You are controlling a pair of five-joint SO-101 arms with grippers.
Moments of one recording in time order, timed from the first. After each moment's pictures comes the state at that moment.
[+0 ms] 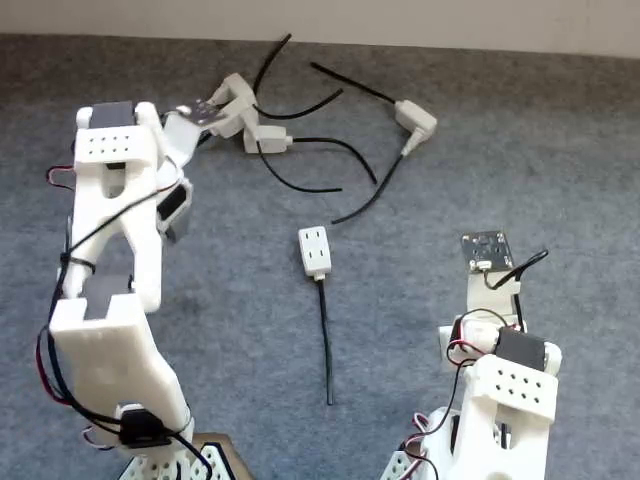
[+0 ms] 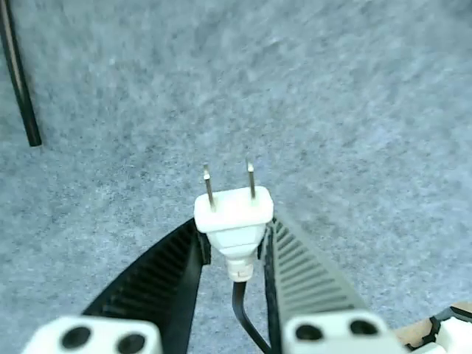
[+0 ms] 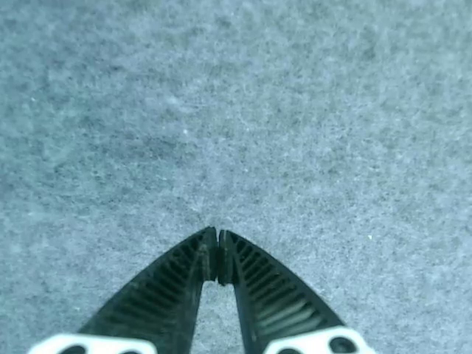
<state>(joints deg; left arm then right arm) -11.9 22.5 -19.7 98.4 -39.2 11.9 -58.2 70.0 65.5 24.0</state>
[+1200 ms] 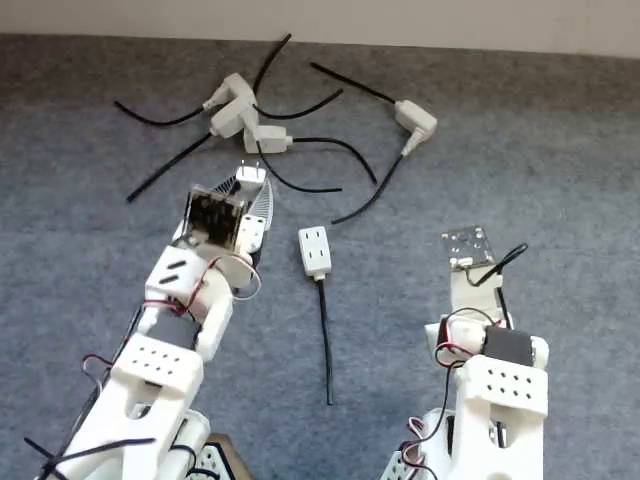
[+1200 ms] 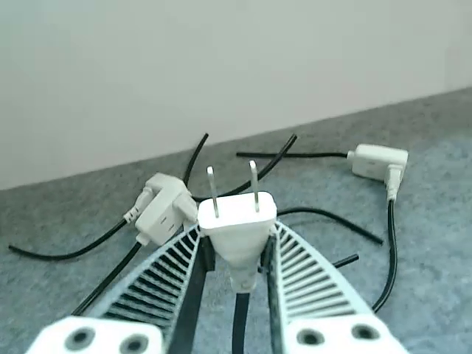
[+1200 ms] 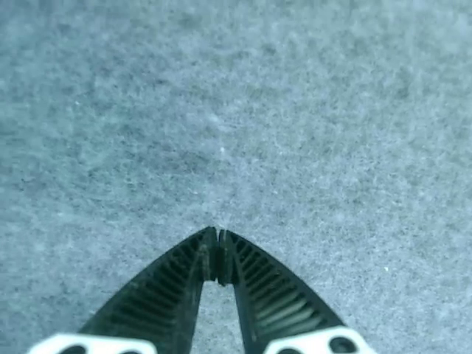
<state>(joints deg) 9.5 -50.9 77.2 -8.6 -3.6 5.1 -58.2 70.4 64.0 24.0</state>
